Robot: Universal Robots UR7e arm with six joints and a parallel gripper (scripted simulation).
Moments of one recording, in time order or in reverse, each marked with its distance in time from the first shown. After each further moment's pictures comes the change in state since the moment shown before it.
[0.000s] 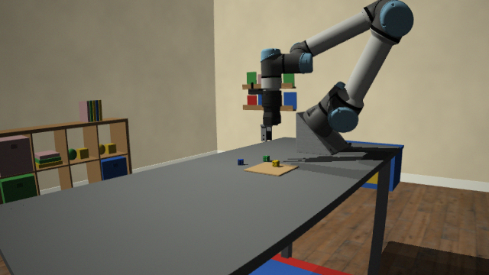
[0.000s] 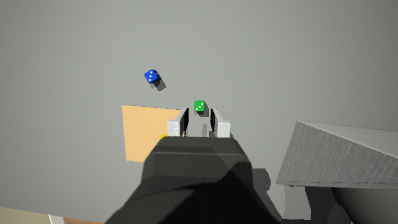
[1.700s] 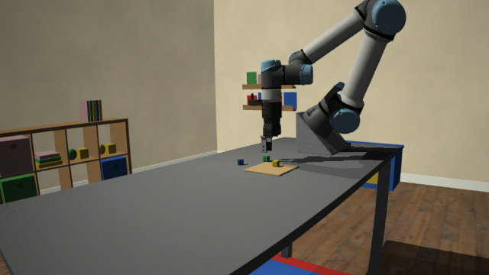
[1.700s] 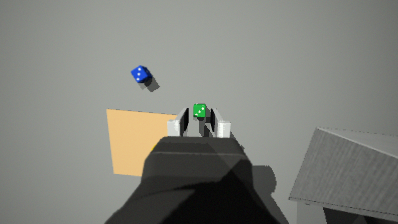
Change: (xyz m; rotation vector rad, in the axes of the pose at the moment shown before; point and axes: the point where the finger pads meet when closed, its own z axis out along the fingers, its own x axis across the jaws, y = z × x) arm -0.001 0.000 0.042 0.000 0.000 0.000
